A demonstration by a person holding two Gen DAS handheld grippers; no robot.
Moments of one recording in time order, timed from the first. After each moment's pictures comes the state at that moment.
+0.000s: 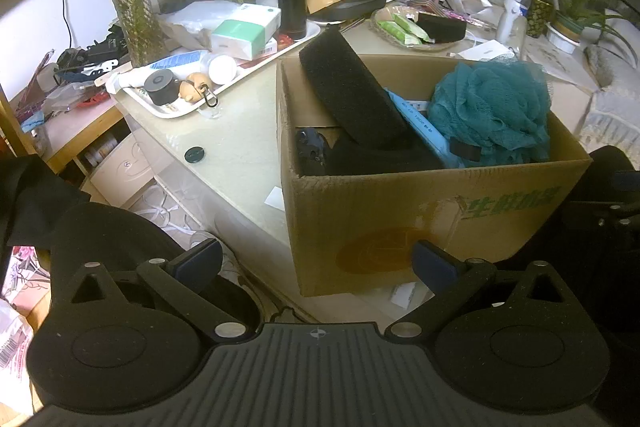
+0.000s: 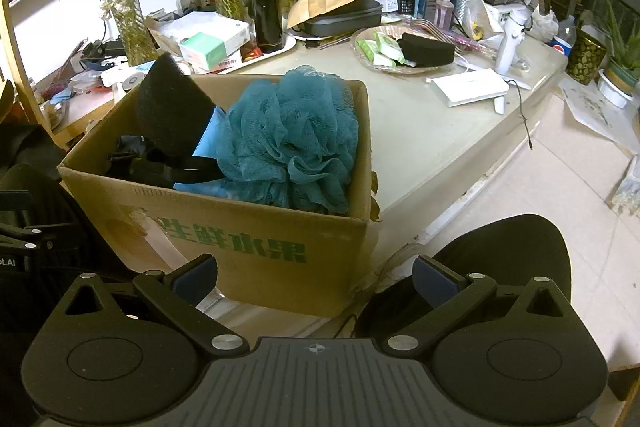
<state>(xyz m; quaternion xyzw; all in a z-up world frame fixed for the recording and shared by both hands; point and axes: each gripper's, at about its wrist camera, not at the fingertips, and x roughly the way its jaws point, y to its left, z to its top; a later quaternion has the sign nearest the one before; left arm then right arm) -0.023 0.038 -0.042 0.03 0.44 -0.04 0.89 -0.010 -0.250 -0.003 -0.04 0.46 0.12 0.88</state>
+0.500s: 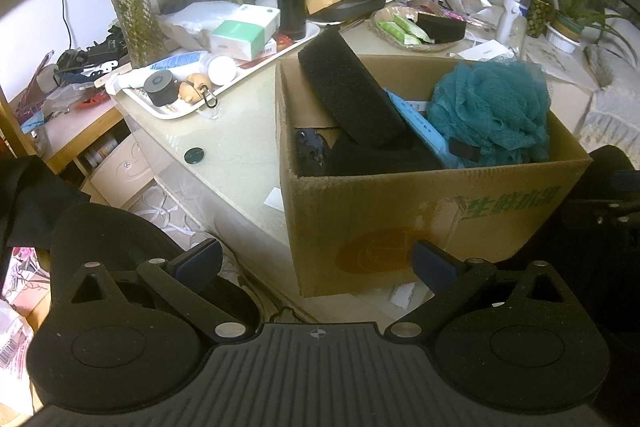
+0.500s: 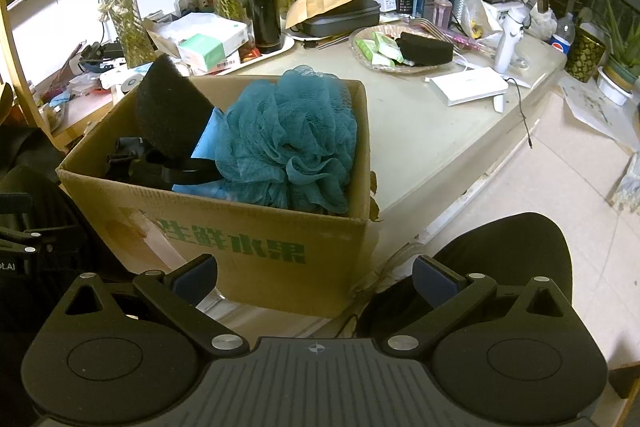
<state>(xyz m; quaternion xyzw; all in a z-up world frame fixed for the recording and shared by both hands) -0.023 0.038 -0.042 0.03 0.44 -0.04 0.89 -0.010 -0.250 -0.003 -0.04 0.46 0.12 0.88</state>
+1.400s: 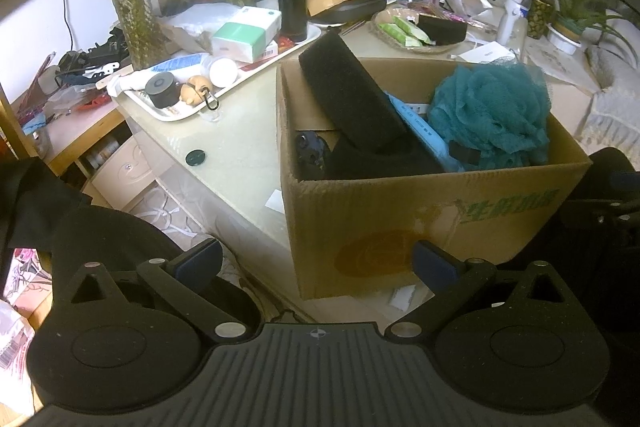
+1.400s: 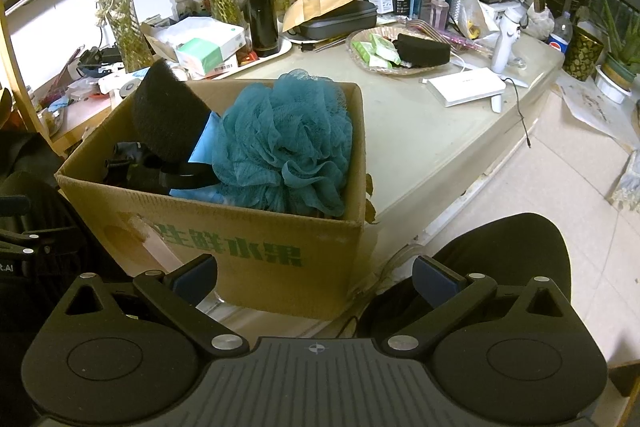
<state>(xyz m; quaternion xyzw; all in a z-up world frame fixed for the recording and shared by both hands) -0.023 0.036 -0.040 0.03 0.44 -0.04 0.90 -0.008 -0.254 -0.002 -0.04 0.45 0.12 0.88</state>
